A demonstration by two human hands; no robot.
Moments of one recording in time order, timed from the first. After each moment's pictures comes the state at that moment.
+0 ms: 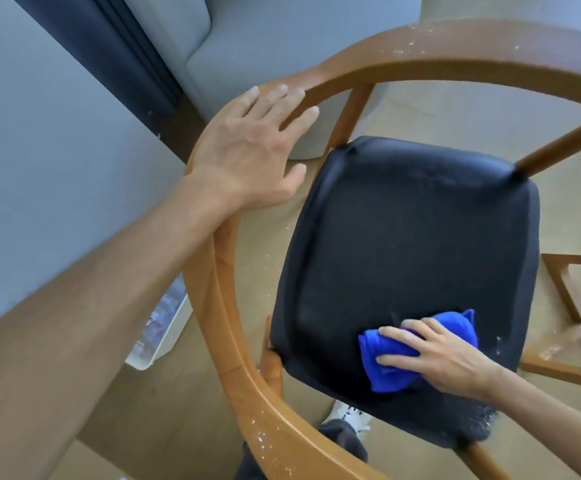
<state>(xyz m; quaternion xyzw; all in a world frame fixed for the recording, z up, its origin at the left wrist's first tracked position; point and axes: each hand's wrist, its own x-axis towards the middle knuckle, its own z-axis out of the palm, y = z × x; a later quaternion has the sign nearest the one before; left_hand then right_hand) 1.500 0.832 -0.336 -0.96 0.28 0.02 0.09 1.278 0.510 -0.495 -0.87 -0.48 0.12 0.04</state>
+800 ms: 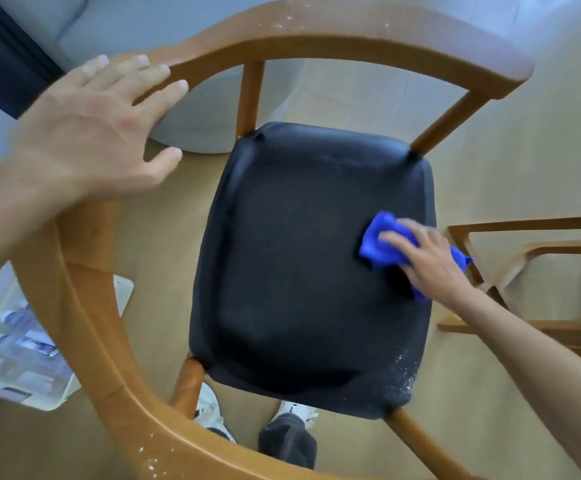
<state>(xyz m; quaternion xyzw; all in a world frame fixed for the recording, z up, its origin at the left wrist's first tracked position) 1.510 0.840 -0.354 -0.95 0.31 -0.05 0.06 1.333 0.408 -0.494 -0.99 -0.09 0.05 0.08</state>
